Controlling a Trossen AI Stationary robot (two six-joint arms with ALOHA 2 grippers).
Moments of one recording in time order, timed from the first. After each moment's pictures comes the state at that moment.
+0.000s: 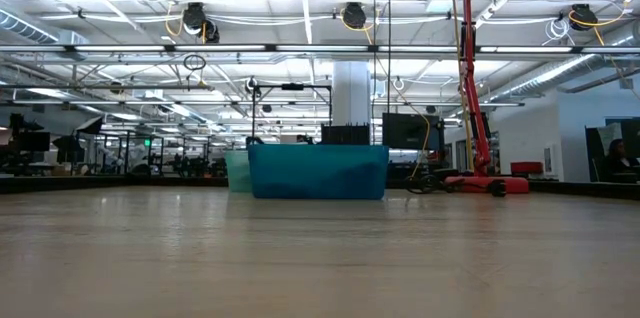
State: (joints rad) left arm -0.03 0.87 1.03 -0.66 -0.03 -0.45; right arm 0.26 1.65 1.86 -0.79 0.03 0.37
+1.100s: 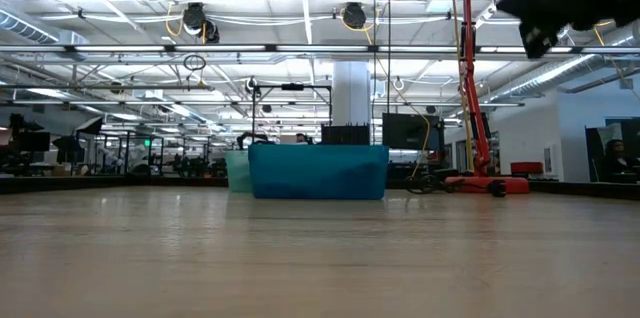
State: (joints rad) left arm -0.06 0.86 0.96 -0.50 -0.05 -0.55; right arm 0.37 0.40 0.22 0.13 0.36 0.23
